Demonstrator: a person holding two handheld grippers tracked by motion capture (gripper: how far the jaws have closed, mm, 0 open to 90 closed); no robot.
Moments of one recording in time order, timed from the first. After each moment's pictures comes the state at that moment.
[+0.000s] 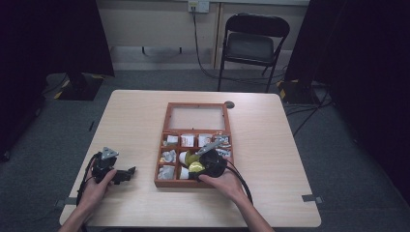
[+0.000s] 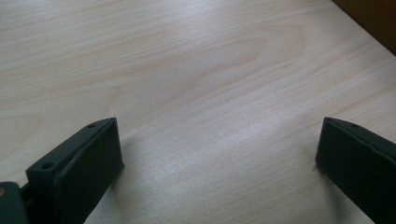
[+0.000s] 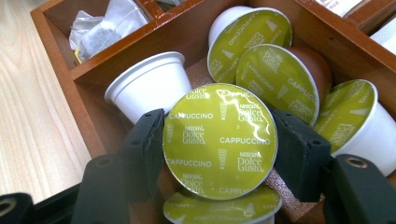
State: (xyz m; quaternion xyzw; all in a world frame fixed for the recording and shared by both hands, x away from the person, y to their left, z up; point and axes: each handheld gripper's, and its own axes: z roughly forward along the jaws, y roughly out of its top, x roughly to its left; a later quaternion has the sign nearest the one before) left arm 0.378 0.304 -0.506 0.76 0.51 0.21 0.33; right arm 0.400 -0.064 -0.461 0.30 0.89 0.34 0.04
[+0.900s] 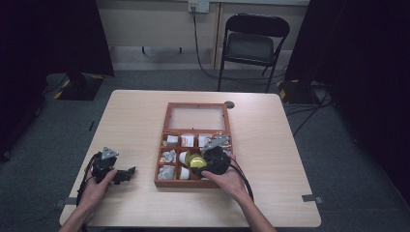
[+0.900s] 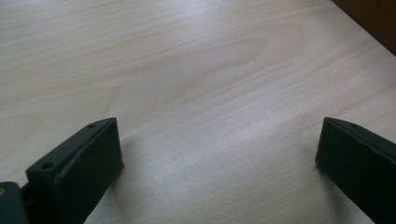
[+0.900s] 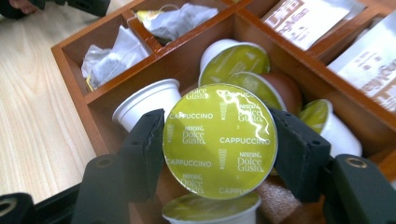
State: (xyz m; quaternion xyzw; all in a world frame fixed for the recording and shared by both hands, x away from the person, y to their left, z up) left arm 0.378 0.304 -0.506 0.76 0.51 0.21 0.33; right arm 0.401 -0.075 -0.446 0.30 0.87 0.37 0.06
